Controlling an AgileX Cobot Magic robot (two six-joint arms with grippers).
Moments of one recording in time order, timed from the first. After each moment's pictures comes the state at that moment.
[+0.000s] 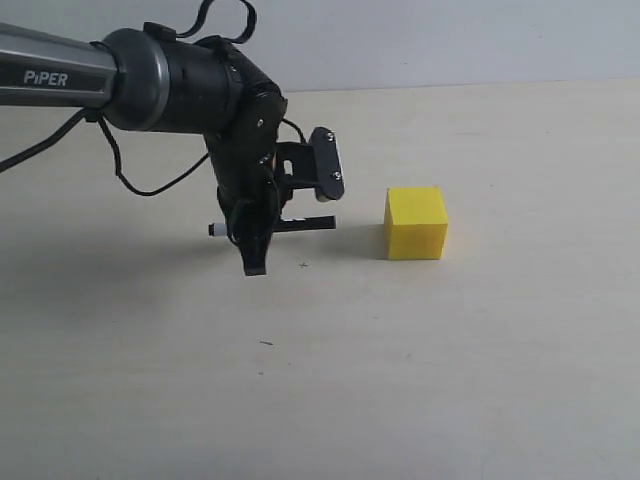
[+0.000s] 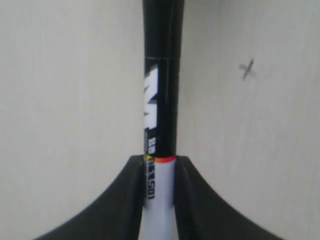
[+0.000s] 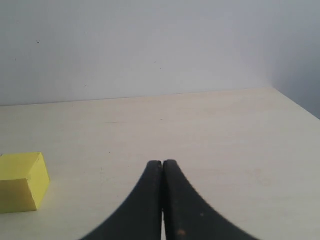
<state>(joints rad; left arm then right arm) -0.70 2.16 -1.51 0.28 0.80 0.63 -0.22 0.01 0.00 0.00 0.24 0.00</state>
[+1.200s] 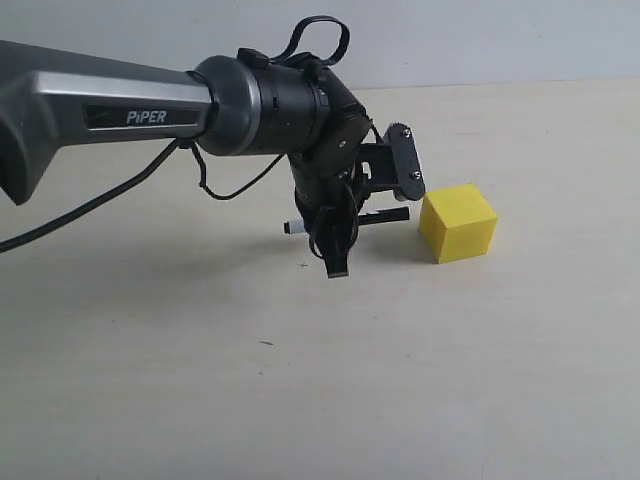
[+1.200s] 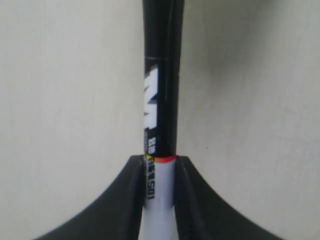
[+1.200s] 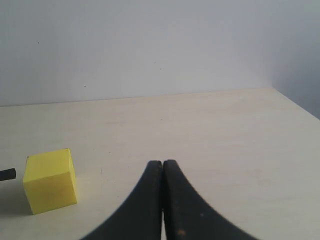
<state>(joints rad) -0.82 2.27 -1.69 0.30 0.76 0.50 -0.22 0.01 0.00 0.00 0.24 0.00</state>
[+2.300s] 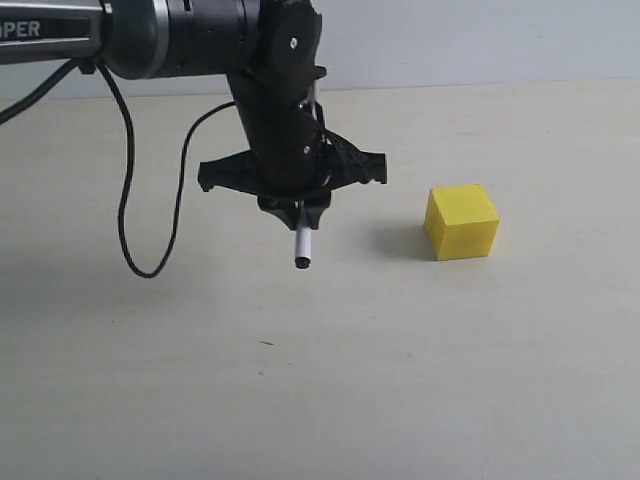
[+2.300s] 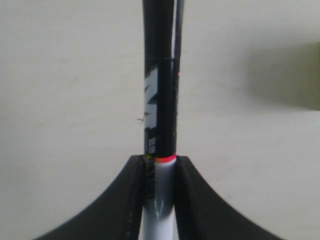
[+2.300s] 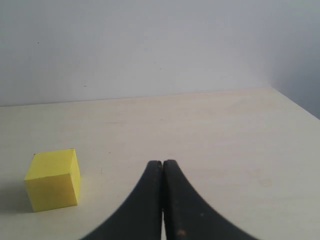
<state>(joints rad) -0.77 2.09 -1.65 0.05 0.99 -0.74 -0.22 0.01 0.00 0.00 0.24 0.00</state>
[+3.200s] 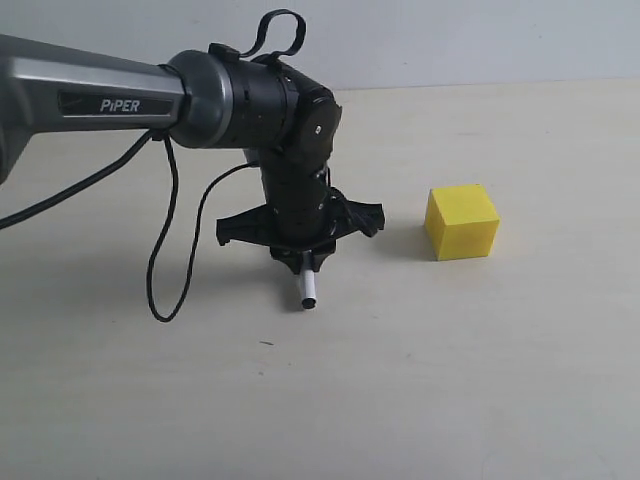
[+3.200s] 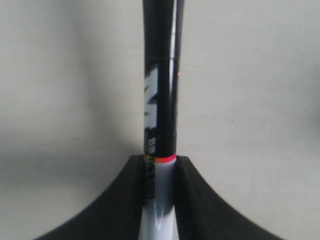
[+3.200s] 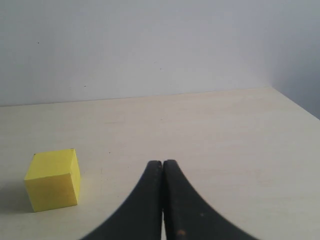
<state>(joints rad) -0.77 2.25 -1.64 0.07 0.91 -0.86 -0.22 0.01 0.00 0.00 0.24 0.00</state>
